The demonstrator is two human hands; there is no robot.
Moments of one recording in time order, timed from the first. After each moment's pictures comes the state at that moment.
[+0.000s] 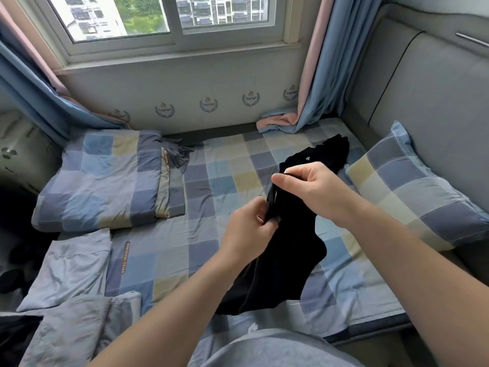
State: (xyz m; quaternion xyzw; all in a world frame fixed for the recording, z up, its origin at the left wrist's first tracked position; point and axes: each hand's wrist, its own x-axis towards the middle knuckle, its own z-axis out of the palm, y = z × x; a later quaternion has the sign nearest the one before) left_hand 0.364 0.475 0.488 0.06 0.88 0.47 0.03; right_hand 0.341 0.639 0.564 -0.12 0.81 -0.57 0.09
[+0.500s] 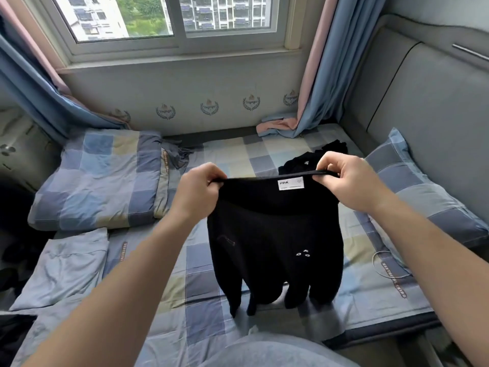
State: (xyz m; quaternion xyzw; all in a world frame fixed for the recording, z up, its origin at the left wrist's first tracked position) left_hand 0.300 0.390 0.512 0.05 0.91 0.41 -0.09; right_hand 0.315 0.700 0.545 -0.07 0.93 -0.36 -0.06
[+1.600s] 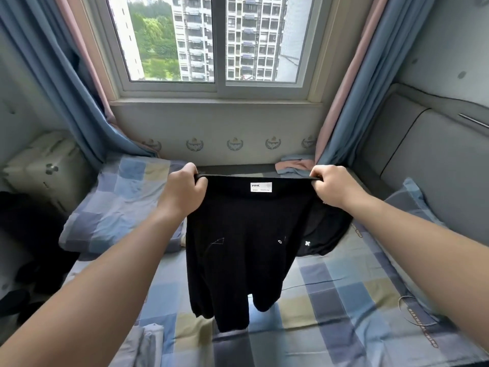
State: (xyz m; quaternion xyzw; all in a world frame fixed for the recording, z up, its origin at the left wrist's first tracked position) left_hand 0.275 0.176 0.574 -0.04 0.92 0.35 -0.16; right_hand 0.256 0.511 0.601 -0.04 0.97 -0.22 -0.06
